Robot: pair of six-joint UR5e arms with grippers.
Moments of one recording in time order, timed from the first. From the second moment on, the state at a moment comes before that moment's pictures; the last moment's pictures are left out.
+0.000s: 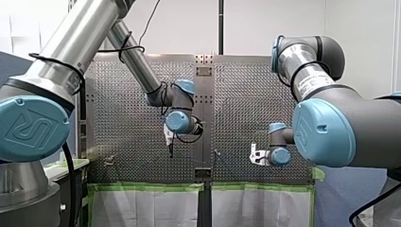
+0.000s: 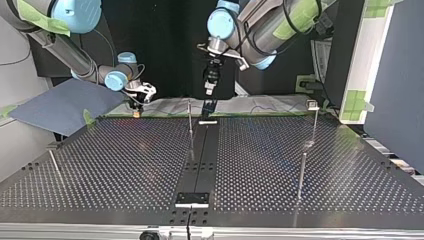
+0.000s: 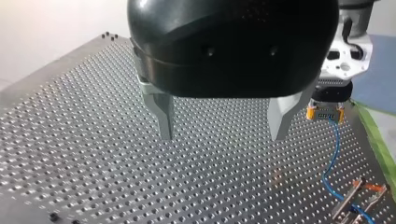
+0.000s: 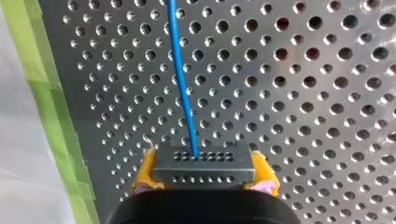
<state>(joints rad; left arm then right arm) -0.67 -2.02 -1.94 -2.46 -1.95 -1.85 1.81 -0.58 1.48 -0.62 1.48 1.61</state>
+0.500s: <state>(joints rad) -0.67 -1.85 -2.10 -2.45 -1.95 -1.89 1.81 -0.58 1.48 -0.61 1.48 1.61</state>
